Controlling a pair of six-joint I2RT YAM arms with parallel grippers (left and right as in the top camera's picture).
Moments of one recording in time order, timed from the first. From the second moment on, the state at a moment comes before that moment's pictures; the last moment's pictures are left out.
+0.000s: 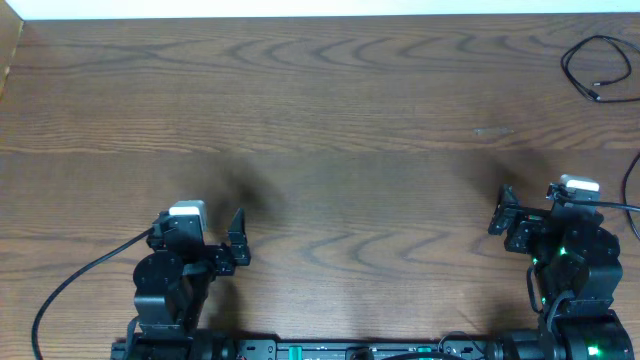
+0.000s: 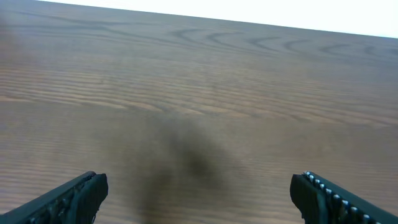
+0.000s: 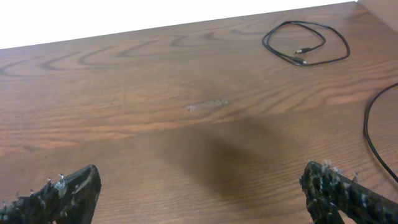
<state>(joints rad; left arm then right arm) -0.04 0.30 0.45 -0.60 0.04 -0.11 0.06 0.49 0.59 -0.56 0.15 0.16</state>
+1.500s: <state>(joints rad) -0.07 0.30 0.45 -0.92 0.04 -0.04 0.06 0.49 0.59 -0.70 0.10 0.15</state>
